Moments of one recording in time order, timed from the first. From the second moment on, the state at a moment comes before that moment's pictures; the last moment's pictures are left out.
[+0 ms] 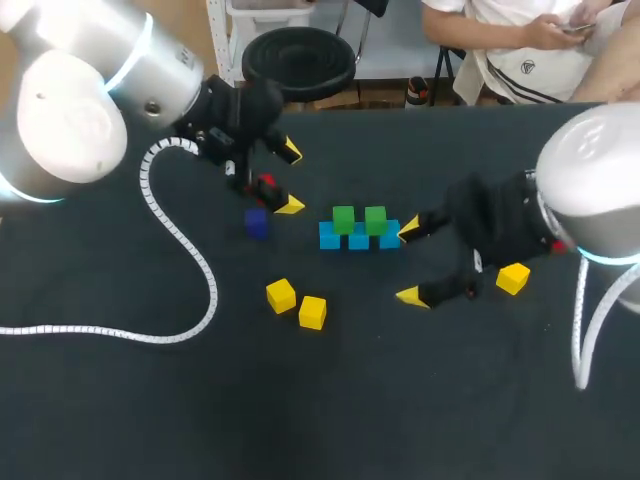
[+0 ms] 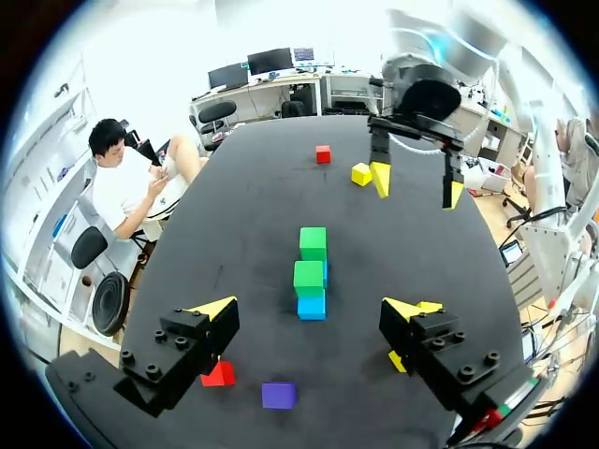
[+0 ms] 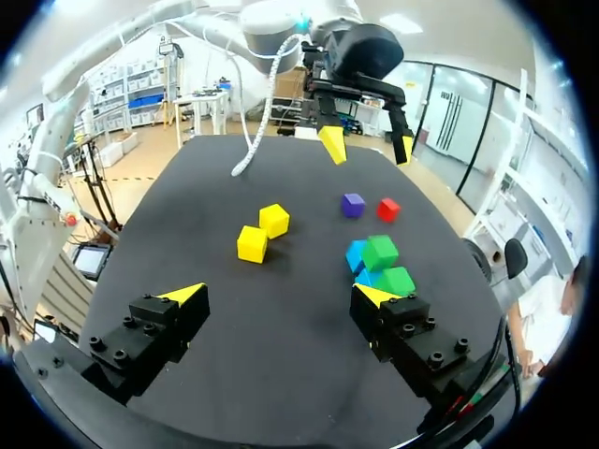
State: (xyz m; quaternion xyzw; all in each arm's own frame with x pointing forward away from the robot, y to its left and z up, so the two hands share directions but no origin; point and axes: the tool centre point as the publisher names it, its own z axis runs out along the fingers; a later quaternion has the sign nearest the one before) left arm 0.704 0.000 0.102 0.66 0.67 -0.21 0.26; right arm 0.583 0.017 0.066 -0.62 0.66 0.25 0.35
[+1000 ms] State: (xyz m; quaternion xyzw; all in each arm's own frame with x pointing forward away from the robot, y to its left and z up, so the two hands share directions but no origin) left arm 0.704 0.000 0.102 0.66 0.67 -0.21 0.26; right arm 0.559 0.078 0.002 -0.59 0.65 0.35 0.33
